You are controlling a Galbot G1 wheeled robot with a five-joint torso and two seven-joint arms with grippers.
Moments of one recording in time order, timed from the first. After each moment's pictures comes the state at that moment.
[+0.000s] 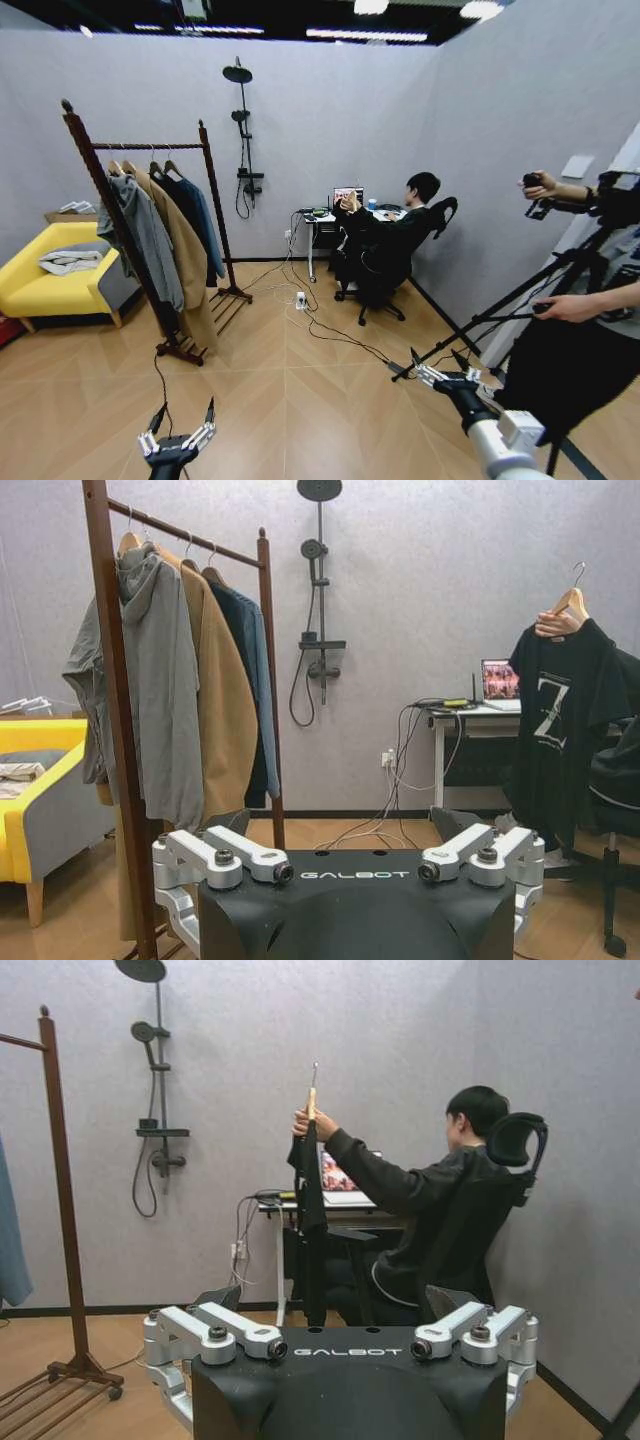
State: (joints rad) left arm 1.81 -1.53 -0.64 -2.28 -0.09 -0.07 0.01; right arm -1.61 1.15 0.74 2.20 0.47 -0.08 0.14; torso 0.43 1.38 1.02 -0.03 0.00
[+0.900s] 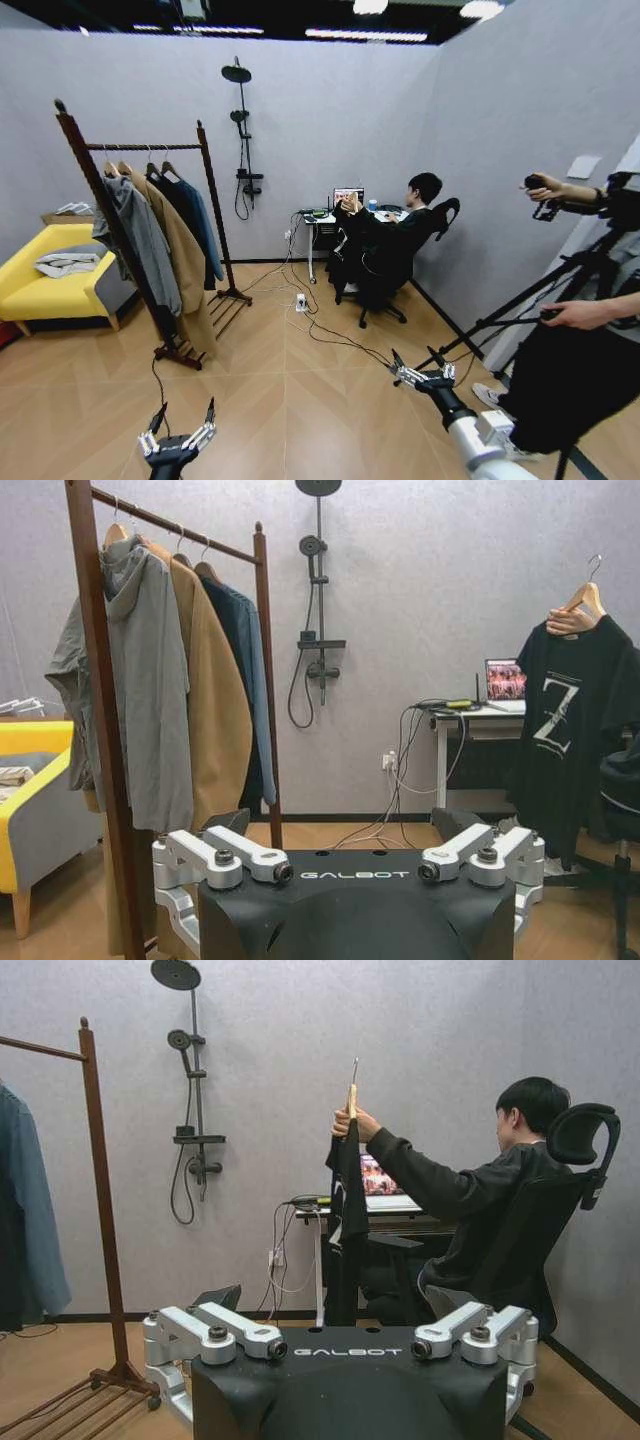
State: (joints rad) left arm 1.81 -1.53 -0.64 -2.28 -0.09 -0.07 0.01; right arm -1.59 1.13 0.70 2.18 0.50 -0.05 0.09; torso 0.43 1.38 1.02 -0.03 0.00
